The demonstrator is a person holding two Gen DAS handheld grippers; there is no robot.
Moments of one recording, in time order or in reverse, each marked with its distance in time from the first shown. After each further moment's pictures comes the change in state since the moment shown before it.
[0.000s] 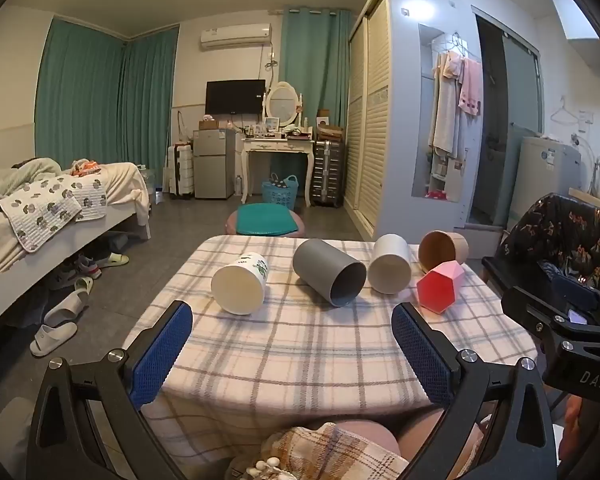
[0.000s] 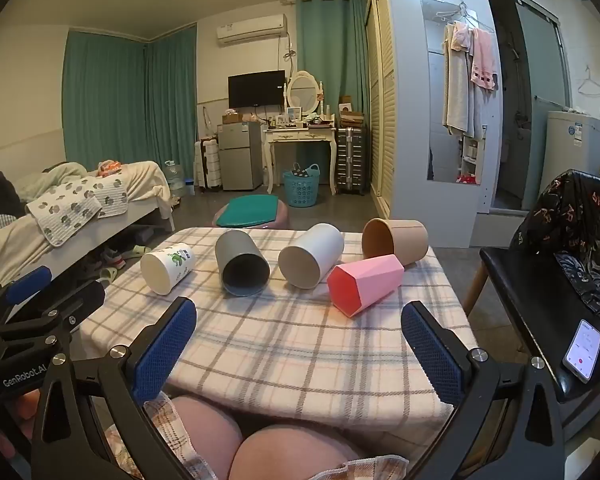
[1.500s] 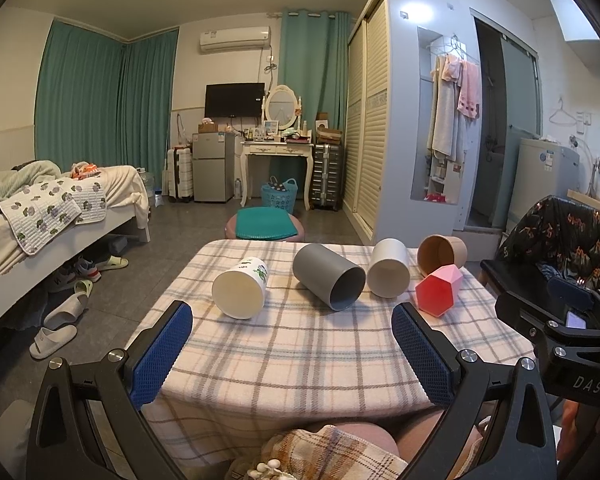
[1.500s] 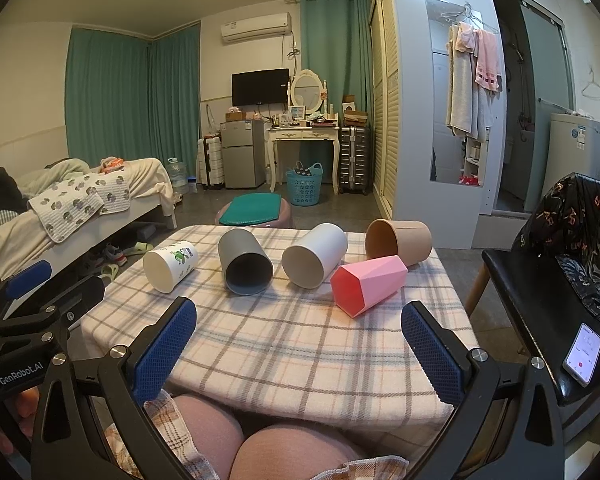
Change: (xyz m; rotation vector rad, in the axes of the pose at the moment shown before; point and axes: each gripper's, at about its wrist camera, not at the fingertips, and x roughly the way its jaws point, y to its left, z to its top) left arm -0.003 -0.005 0.001 -0.008 -0.006 0.003; right arm 0.003 0.004 0.000 -0.008 0.004 0.003
